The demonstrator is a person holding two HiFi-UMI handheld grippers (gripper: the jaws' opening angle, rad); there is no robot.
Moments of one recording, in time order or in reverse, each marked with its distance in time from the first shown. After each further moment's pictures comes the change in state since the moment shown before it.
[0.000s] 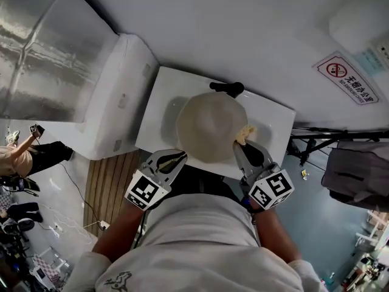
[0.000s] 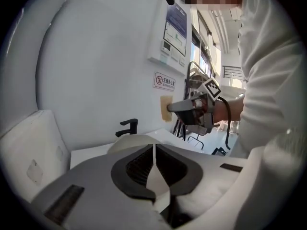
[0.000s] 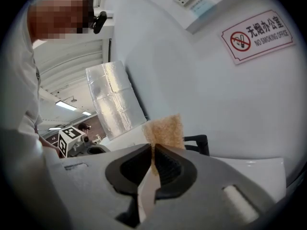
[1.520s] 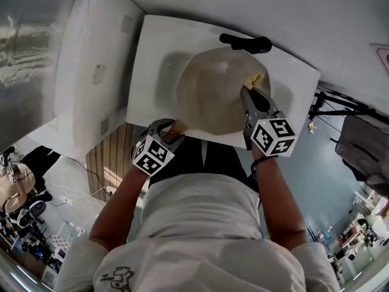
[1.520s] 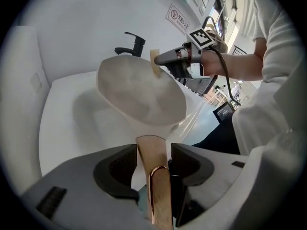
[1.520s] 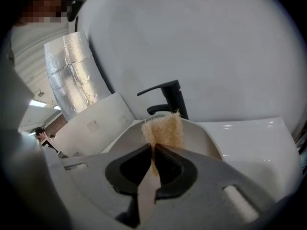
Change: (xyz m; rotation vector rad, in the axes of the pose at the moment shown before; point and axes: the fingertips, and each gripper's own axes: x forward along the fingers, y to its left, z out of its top) left arm 0.052 0.044 -0.240 -0.108 0.552 -0.133; right arm 0.110 -0.116 -0.139 0.153 0.213 -0.258
